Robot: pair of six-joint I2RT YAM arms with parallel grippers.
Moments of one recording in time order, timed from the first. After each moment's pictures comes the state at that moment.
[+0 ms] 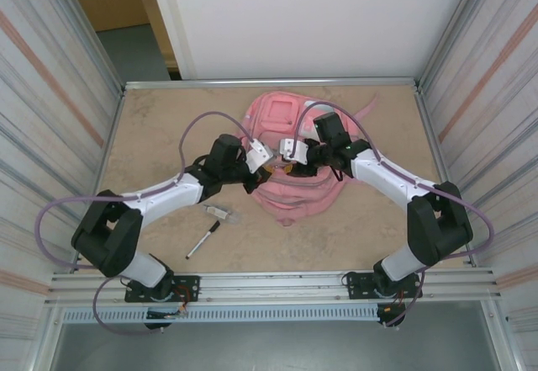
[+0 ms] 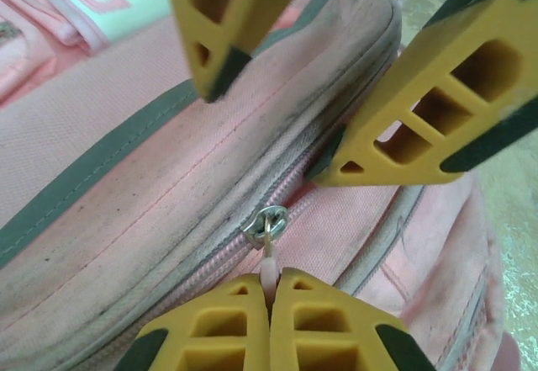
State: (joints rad) left arm -0.63 1.48 0.85 0.02 0.39 0.26; right arm 0.49 1.53 1.06 -0.37 -0.48 -0.92
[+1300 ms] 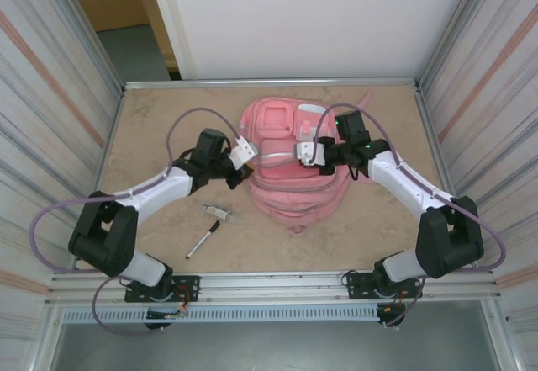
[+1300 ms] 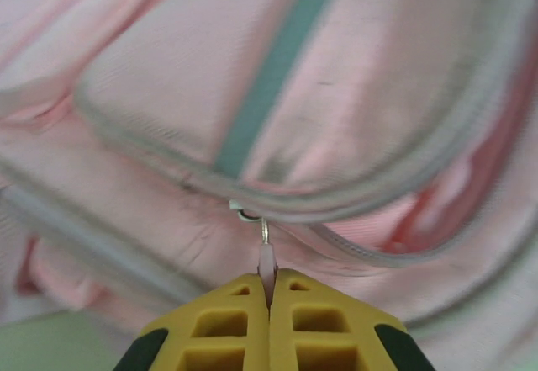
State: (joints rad) left arm -0.54 1.47 0.86 -0.15 0.39 0.42; right arm 0.35 1.44 1.05 -0.45 -0.58 -1.20
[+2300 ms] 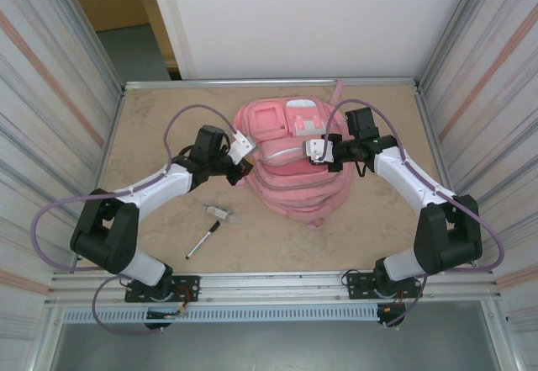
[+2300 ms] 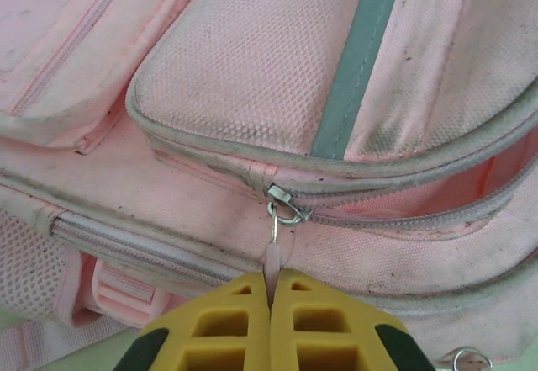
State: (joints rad) left arm -0.47 1.50 0.90 -0.15 0.39 0.33; right arm 0.29 1.45 1.05 -0.49 -0.64 -1.30
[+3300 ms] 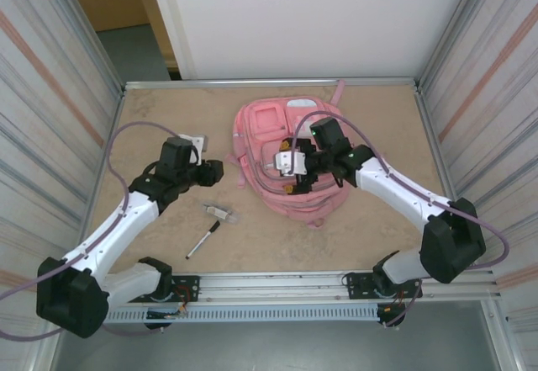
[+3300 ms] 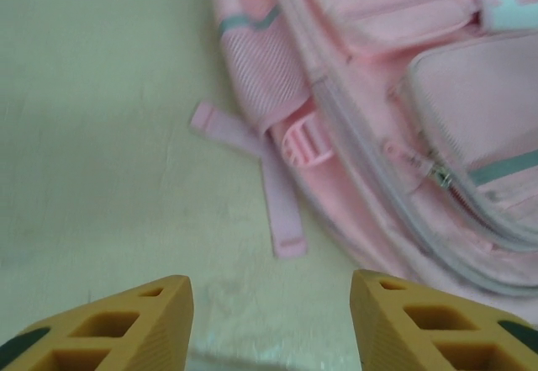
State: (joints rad) left arm -0.39 1.07 0.78 -0.47 0.06 -0.34; right arm 0.63 1.40 1.06 -0.42 -0.38 -1.02
